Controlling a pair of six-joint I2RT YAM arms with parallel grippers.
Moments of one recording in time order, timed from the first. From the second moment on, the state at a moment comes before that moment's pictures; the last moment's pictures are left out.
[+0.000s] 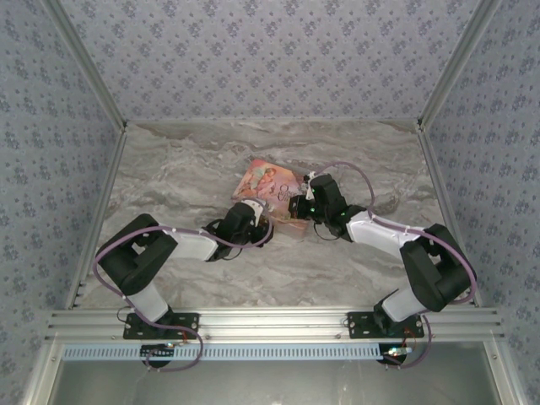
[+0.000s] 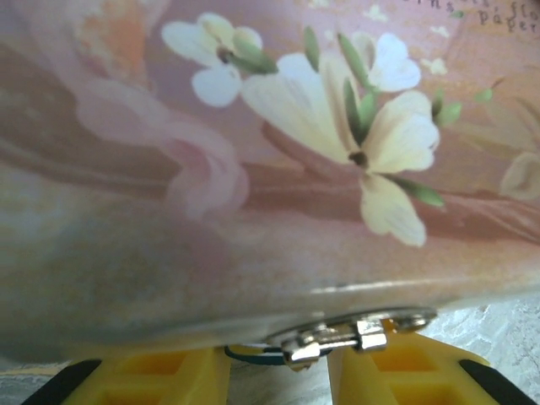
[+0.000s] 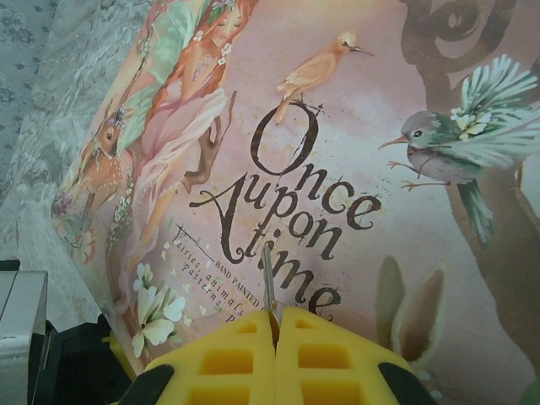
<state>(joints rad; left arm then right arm) -0.79 1.67 0.63 0.37 0.04 -0.42 0.58 1.49 0.76 0.08 -0.17 0.64</state>
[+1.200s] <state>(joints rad) -0.80 1.68 0.63 0.39 0.04 -0.60 0.59 1.47 0.74 0.07 -0.16 0.59</state>
